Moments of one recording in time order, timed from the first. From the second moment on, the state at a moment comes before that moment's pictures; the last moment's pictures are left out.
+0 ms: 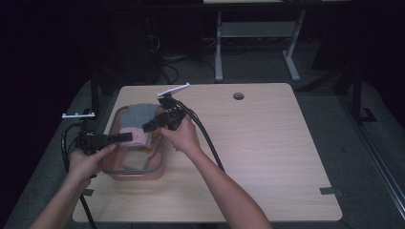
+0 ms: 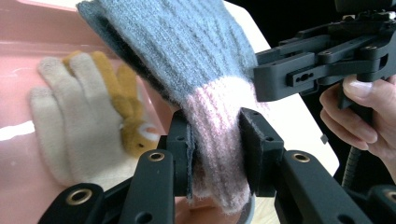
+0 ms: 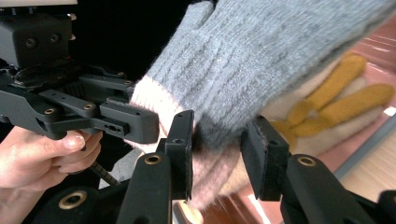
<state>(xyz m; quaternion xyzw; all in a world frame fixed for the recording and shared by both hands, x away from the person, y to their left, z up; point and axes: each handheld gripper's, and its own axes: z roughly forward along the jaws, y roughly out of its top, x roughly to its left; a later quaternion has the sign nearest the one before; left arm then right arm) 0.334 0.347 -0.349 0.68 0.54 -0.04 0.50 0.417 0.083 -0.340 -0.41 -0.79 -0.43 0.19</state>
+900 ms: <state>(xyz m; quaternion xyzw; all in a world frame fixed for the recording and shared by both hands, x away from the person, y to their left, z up) 0.338 0.344 -0.397 0.72 0.59 -0.01 0.37 0.409 0.023 -0.338 -0.42 -0.78 -0.43 0.16</state>
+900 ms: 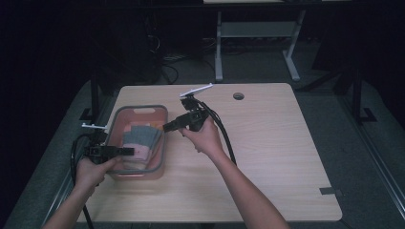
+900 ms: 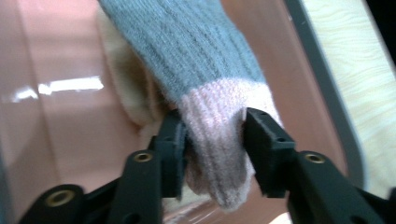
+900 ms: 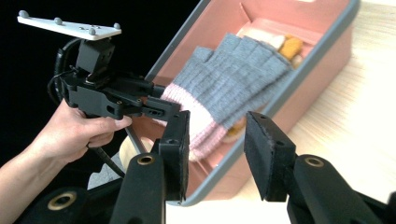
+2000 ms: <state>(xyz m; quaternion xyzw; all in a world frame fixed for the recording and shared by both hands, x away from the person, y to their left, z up) 0.340 0.329 -0.349 0.73 0.55 0.04 0.40 0.393 -0.057 -0.343 -0.47 -0.76 -0.43 0.12</state>
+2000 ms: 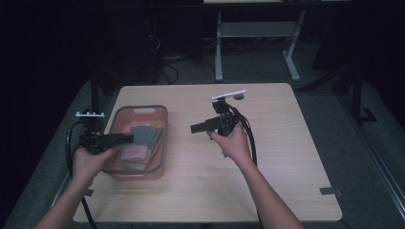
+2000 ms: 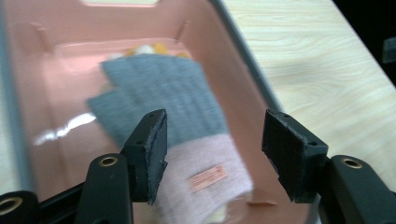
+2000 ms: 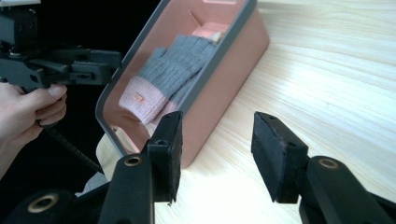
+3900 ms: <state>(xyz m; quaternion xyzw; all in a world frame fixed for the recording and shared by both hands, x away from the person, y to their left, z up) 0.353 0.206 -0.334 0.79 0.44 -0.02 0.43 0.361 -0.172 -0.363 -0.55 -0.72 -0.43 0.09</state>
